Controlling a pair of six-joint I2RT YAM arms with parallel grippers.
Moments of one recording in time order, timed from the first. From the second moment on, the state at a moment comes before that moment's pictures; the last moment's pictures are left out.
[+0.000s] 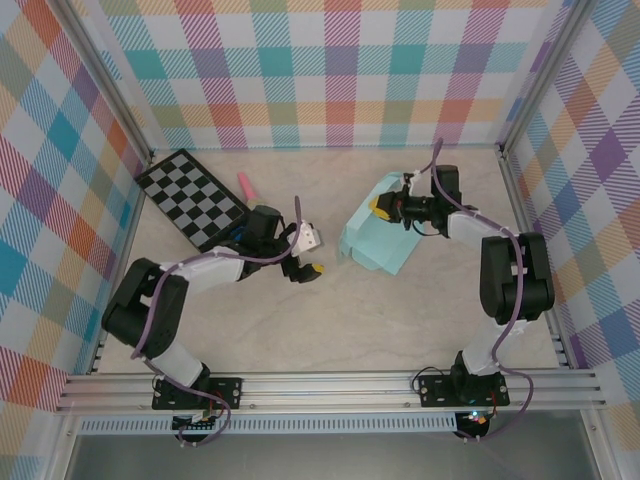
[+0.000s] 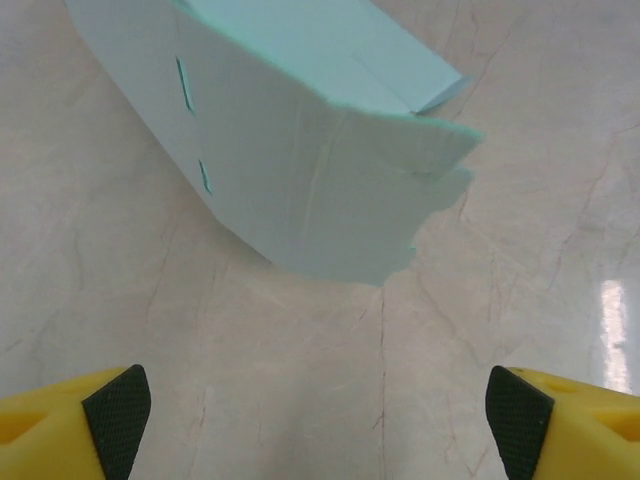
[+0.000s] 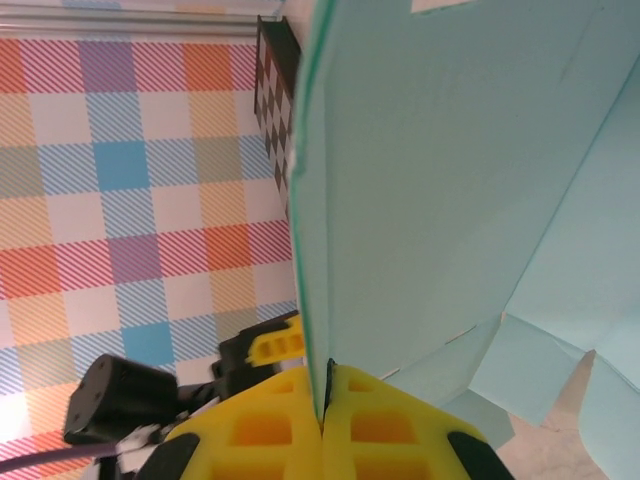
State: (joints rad) left arm -0.50 1.63 0.85 0.06 0.52 0.62; right arm 0.14 1.78 1.09 0.06 -1.03 0.95
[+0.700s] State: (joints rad) left arm -0.61 1.81 0.88 0.29 0.46 0.51; right arm 0.21 1.78 1.02 0.07 -1.00 0.99
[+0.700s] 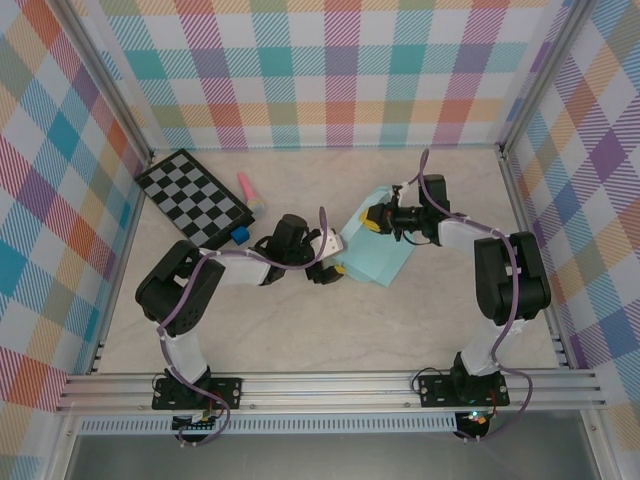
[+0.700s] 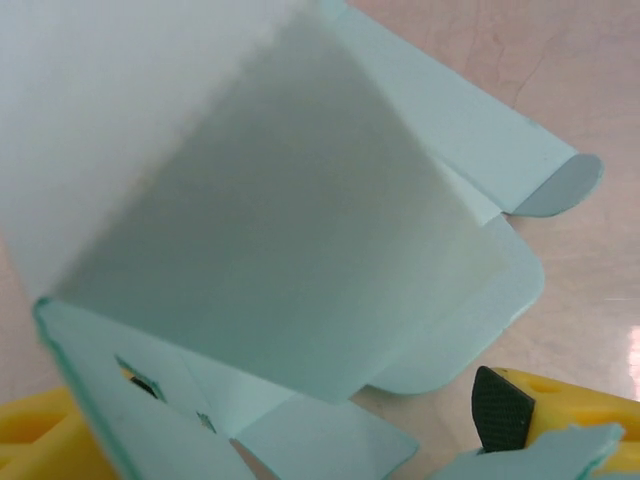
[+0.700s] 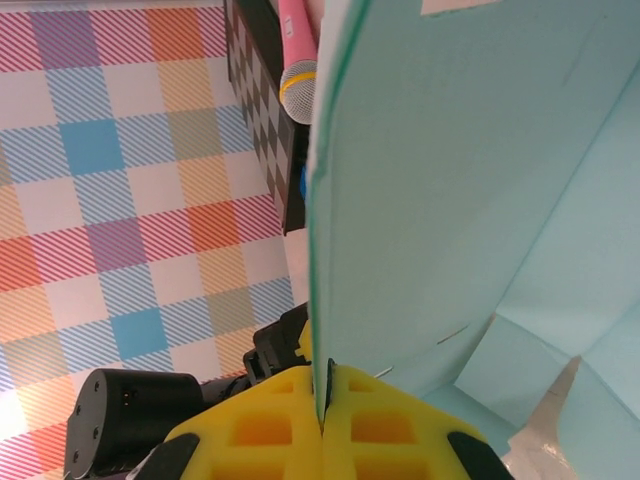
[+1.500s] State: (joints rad) left arm -0.53 1.71 0.80 0.21 0.55 0.52; right arm 0.21 1.86 1.15 -0.16 -1.04 0.84
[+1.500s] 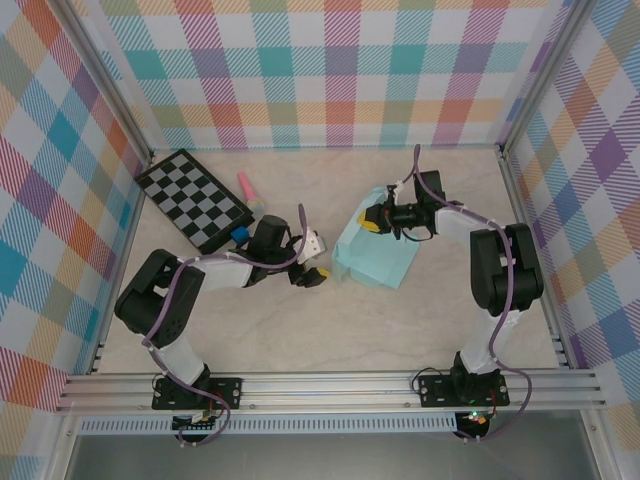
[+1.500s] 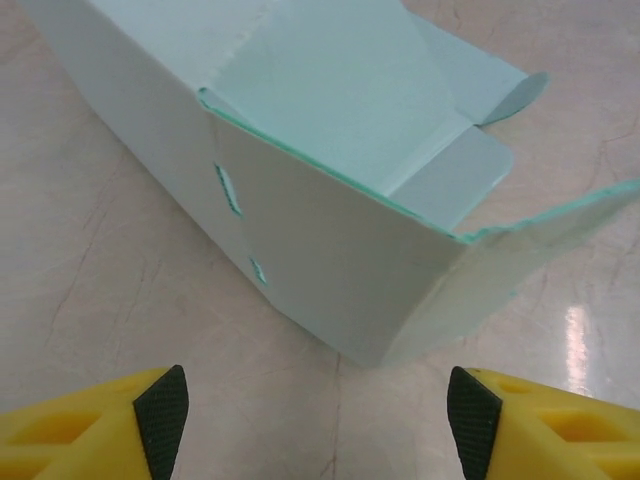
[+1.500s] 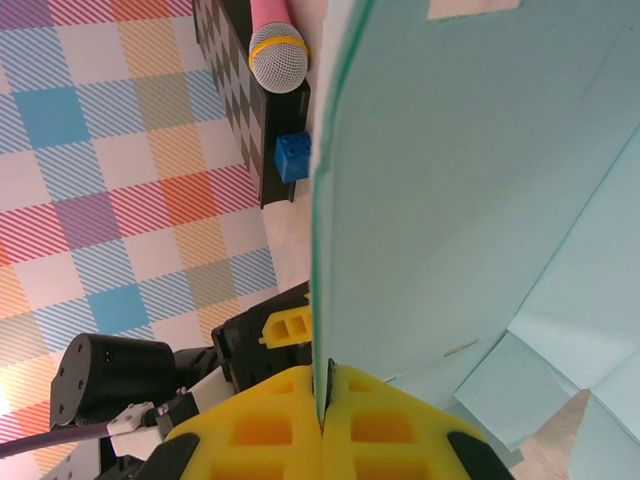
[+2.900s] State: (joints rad) left arm -0.73 1.90 0.84 0.58 0.31 0.08; right arm 0.20 1.66 0.69 0.48 -0.84 1.07
